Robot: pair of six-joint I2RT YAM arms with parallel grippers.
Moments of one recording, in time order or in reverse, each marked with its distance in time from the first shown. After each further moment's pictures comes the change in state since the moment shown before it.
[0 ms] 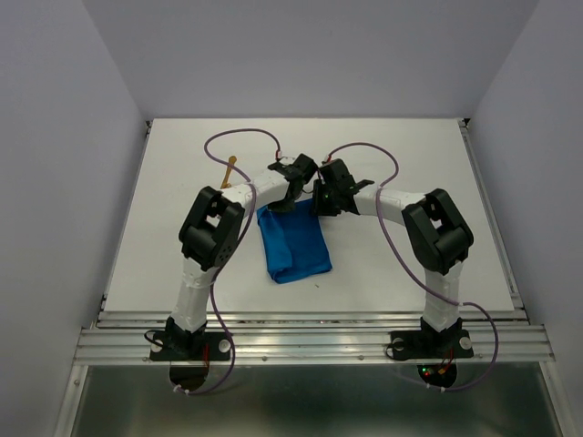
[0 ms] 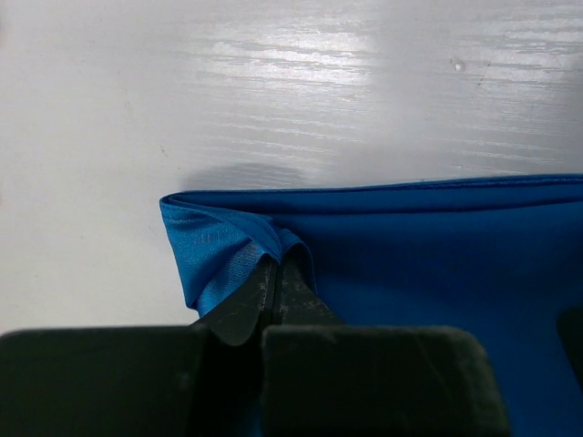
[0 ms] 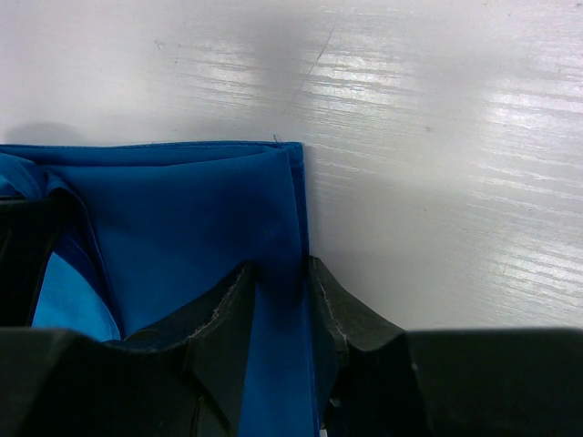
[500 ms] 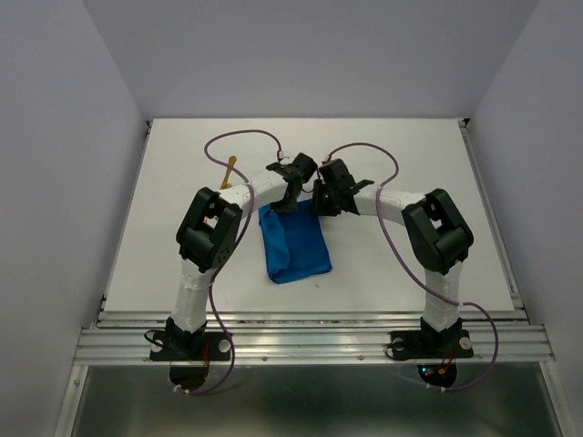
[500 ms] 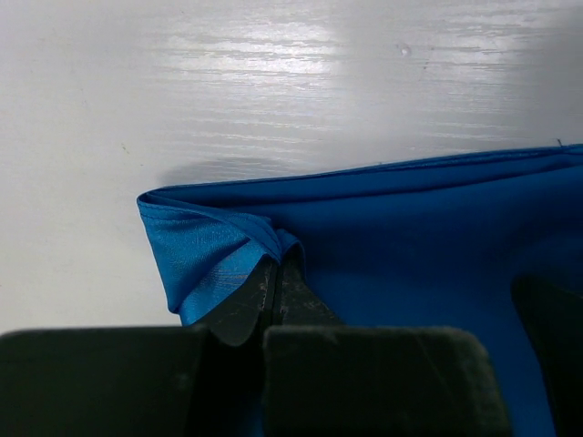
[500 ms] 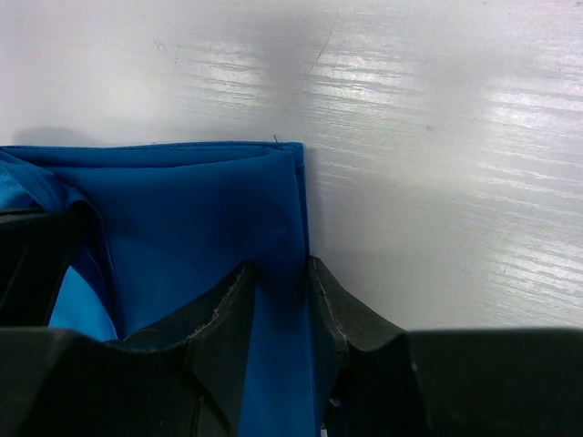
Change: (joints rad) left arm 0.000 -0.019 -0.021 0.036 0.070 0.009; right arm 0.000 0.000 0.000 0.000 -0.001 0.004
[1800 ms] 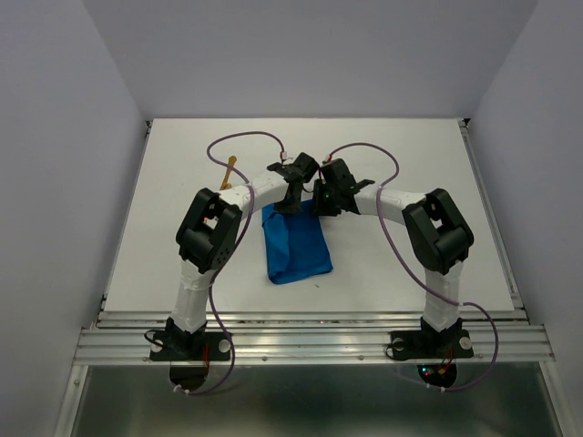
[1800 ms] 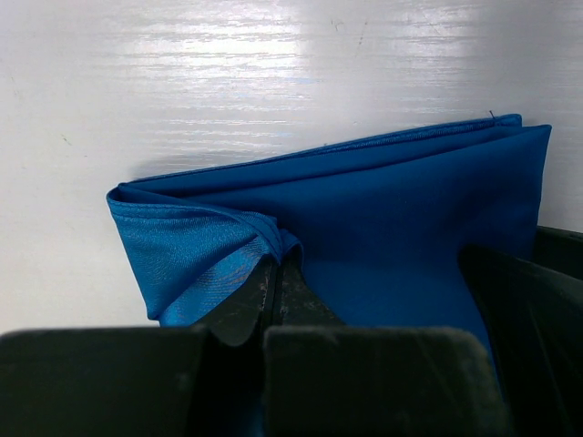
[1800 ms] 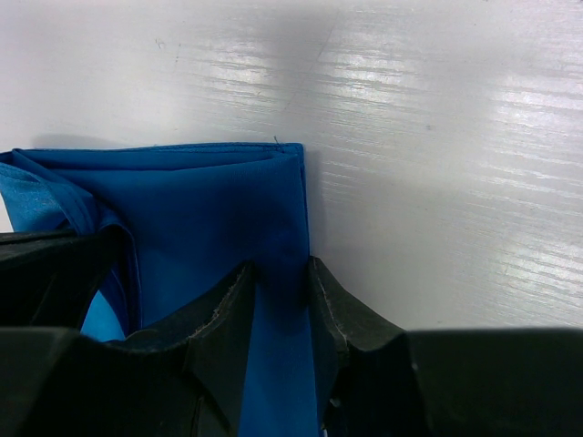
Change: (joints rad) left arm -0.013 -0.016 0.000 0.016 0.093 -0.012; right arm -0.005 0.000 0.000 0.000 -0.018 0.003
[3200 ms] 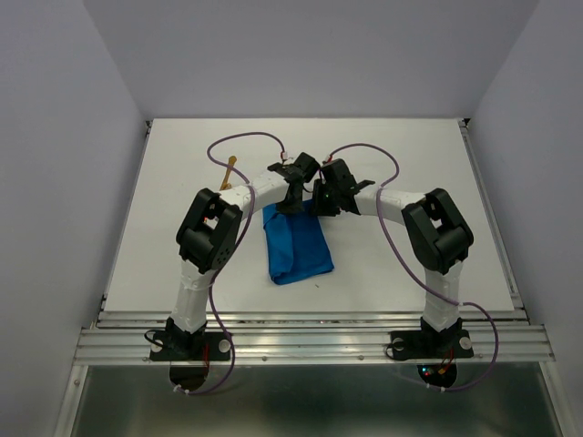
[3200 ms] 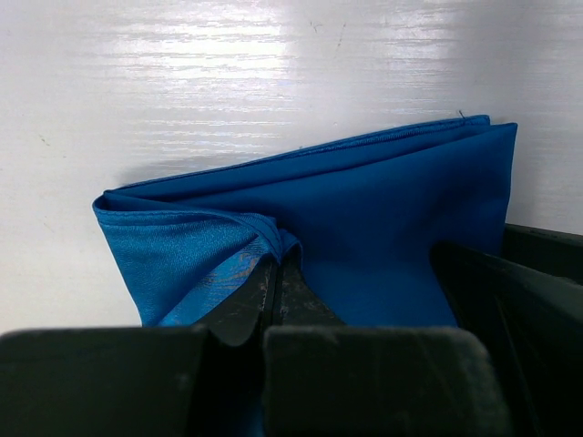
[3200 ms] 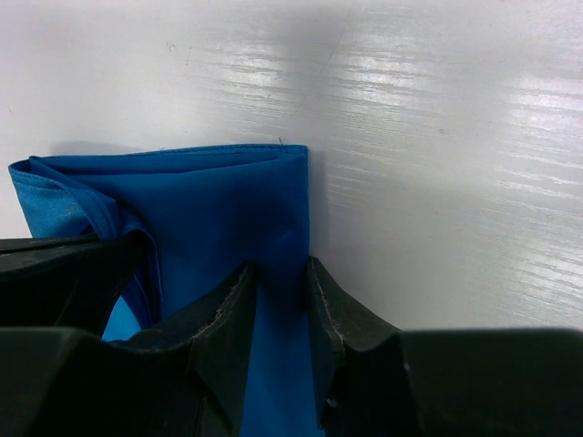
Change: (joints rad) left arm -0.004 0.000 0.000 0.015 0.021 -0.019; right arm -0.002 0.004 -0.006 0.025 -0.023 0.017
